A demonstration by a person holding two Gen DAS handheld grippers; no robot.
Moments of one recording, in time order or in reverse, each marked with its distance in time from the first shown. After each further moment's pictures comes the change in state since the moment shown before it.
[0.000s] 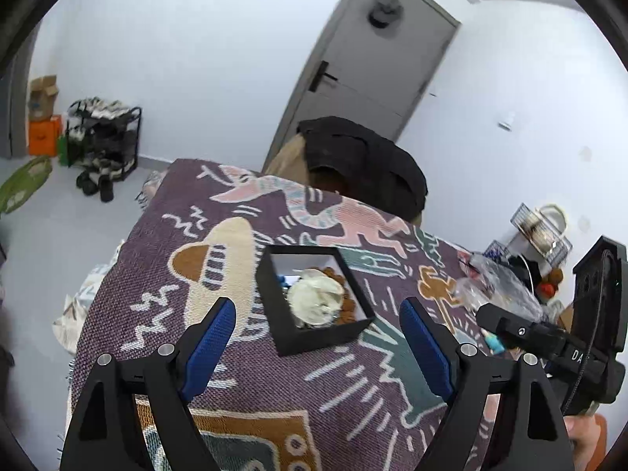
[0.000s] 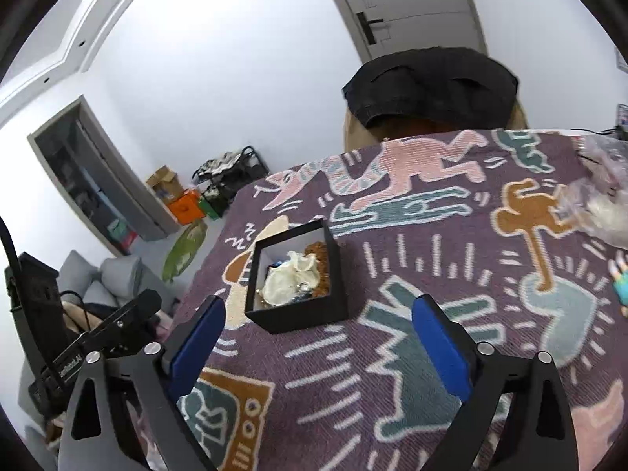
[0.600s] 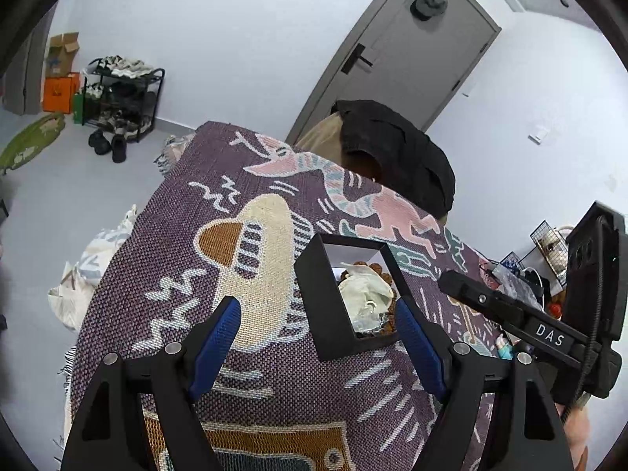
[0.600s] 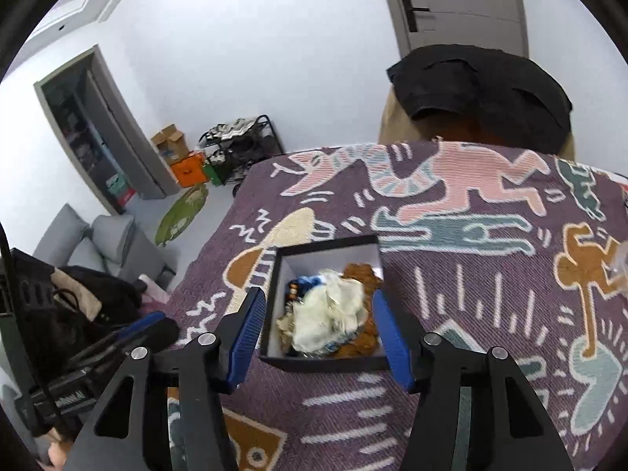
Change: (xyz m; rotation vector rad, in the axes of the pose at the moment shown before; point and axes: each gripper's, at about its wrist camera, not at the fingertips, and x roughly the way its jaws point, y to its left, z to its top) left arm 0.034 0.059 0.003 -0.137 0.072 0.024; right arm 0.086 0.051 0.027 -0.142 0.100 -0.003
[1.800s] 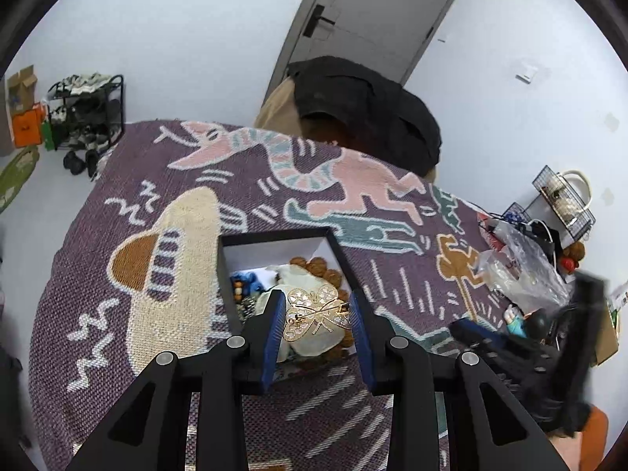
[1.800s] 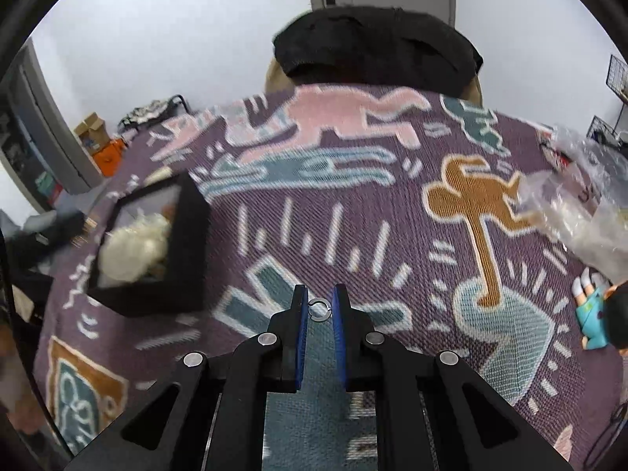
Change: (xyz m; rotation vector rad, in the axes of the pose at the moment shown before) left arm 0.073 -0.076 0.013 0.144 0.146 0.020; right arm -0.011 -0.105 -0.039 0.061 0.078 -0.273
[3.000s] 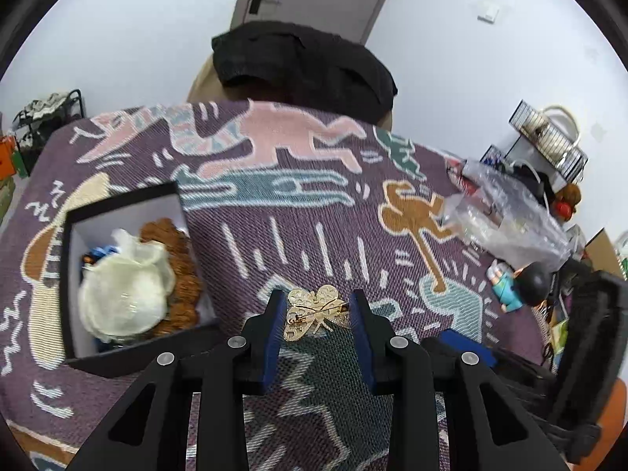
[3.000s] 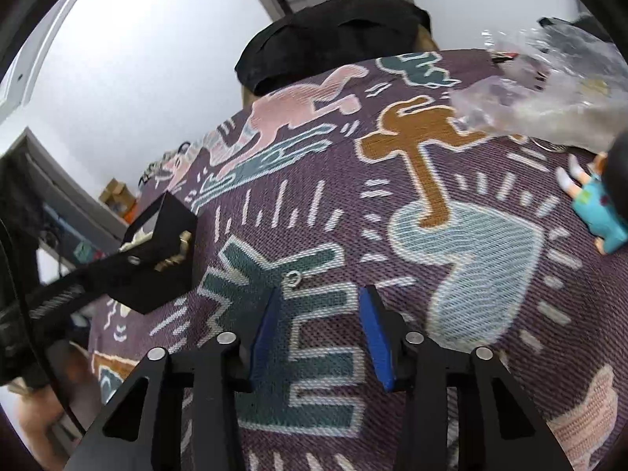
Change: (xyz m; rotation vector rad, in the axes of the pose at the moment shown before) left arm 0.050 -0.106 -0.031 0.140 0.068 -0.031; right arm -0.009 -0.085 -0.057 0.245 -0.035 0.181
